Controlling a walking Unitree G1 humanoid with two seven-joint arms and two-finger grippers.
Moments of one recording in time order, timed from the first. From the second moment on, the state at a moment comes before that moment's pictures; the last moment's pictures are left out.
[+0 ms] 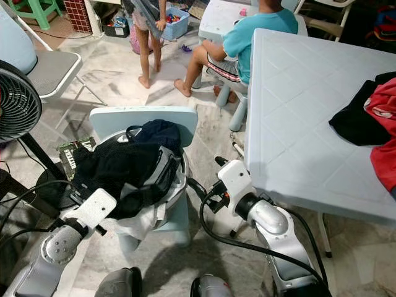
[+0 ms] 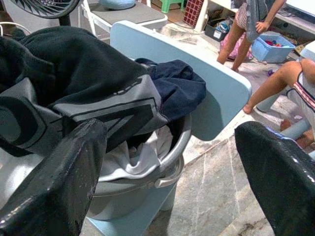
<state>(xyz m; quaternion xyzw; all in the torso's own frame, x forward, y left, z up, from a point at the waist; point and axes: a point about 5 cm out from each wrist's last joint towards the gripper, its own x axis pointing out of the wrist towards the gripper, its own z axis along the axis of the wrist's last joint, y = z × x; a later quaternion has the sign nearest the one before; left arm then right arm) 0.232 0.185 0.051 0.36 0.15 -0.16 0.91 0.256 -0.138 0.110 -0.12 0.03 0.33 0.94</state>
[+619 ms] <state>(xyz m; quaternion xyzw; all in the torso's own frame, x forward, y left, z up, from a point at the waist) 0.244 0.177 0.081 0.43 0.02 -0.13 0.89 0.258 -0.133 0.108 -0.11 0.02 0.32 0.94</state>
